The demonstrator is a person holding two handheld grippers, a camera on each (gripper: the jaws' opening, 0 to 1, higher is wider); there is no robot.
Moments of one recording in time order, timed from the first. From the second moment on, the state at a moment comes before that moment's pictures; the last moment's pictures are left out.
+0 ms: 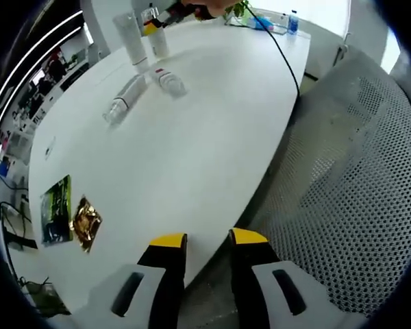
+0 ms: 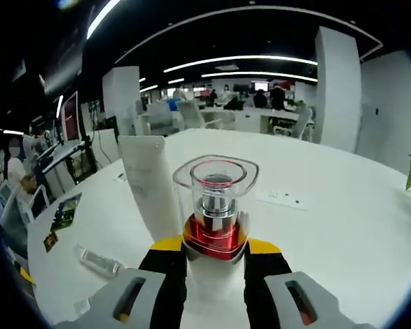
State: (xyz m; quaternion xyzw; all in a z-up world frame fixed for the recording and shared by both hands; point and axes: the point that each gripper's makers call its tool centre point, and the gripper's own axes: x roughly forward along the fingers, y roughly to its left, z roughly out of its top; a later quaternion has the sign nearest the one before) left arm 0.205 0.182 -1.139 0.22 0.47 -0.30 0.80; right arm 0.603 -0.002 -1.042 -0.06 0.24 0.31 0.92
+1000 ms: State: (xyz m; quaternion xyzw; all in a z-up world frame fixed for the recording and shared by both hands) left arm 0.198 0.176 -1.141 0.20 0.47 -0.31 0.80; right arm 0.590 -0.003 -1.058 -0.07 0.24 0.39 0.89
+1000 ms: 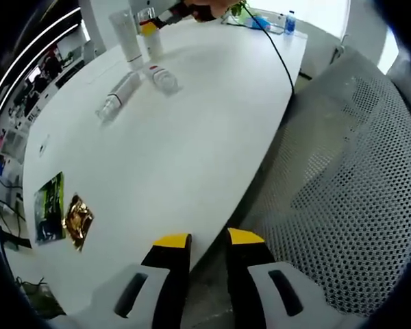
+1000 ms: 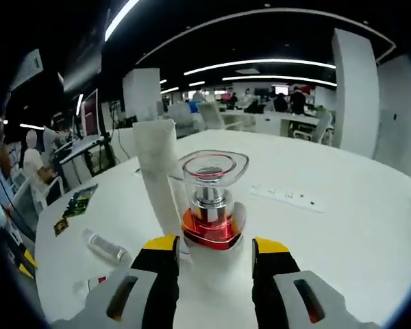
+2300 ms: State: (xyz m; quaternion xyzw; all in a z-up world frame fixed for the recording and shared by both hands) left arm 0.196 0.181 -1.141 0.21 0.47 -0.31 0.80; right arm 0.580 0.003 -1.065 -0.06 0.29 0.34 0.89
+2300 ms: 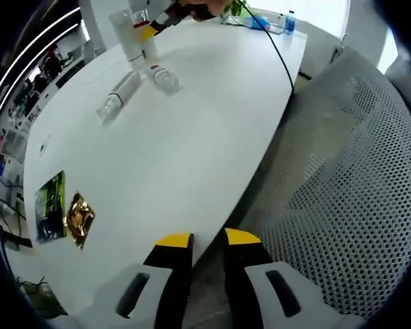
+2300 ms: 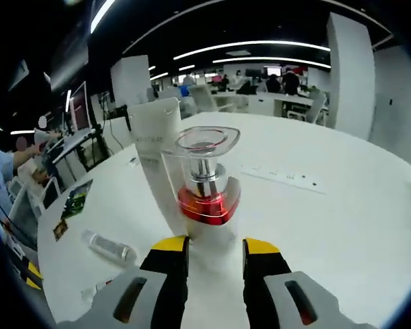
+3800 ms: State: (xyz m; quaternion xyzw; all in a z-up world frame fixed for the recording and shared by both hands) left arm 0.209 0.192 -1.130 0.24 0.44 -0.28 0.82; right arm 0.427 0.063 -1.046 -0.27 0.34 0.52 0.73
